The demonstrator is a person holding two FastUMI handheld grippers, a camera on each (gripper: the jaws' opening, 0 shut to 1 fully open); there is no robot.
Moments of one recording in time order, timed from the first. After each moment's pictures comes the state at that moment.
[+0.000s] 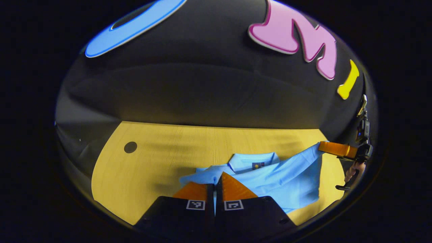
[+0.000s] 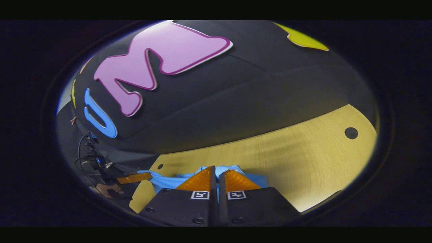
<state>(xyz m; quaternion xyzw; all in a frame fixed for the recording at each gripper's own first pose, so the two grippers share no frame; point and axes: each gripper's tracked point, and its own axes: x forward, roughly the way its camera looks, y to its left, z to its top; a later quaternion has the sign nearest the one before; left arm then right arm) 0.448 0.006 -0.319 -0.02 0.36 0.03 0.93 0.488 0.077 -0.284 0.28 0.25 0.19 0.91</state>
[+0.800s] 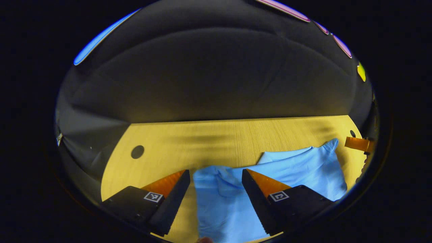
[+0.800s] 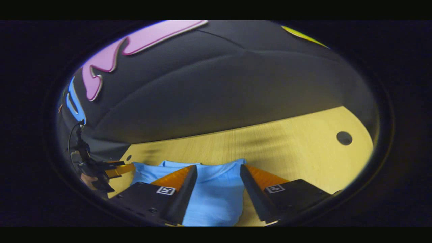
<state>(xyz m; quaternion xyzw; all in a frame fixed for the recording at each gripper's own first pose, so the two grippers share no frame) 0.461 0.032 -0.331 0.05 0.36 0.09 0.93 0.493 0.049 -0.327 0.17 0.28 0.16 0.93</state>
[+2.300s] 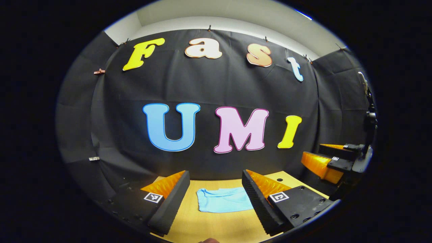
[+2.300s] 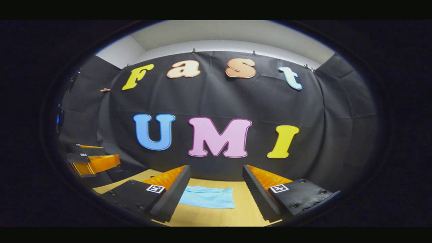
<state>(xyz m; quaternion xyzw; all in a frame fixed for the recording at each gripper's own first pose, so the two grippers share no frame) 0.046 -0.068 0.027 0.01 0.02 0.00 1.00 0.066 0.065 0.043 0.03 -0.05 0.08 1.00</state>
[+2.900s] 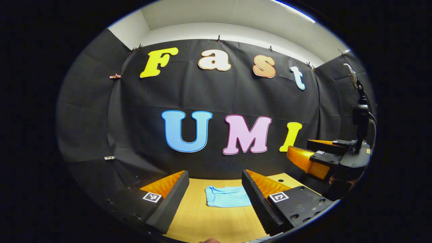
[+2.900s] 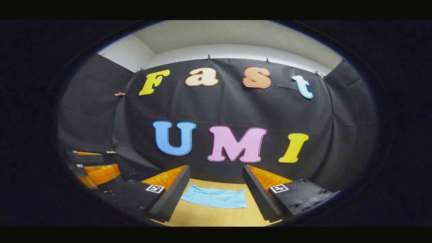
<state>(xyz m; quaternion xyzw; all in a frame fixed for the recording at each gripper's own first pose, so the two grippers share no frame) -0.034 -0.036 0.045 0.01 0.01 0.04 1.00 0.031 0.128 0.081 0.01 -0.06 0.12 0.99</state>
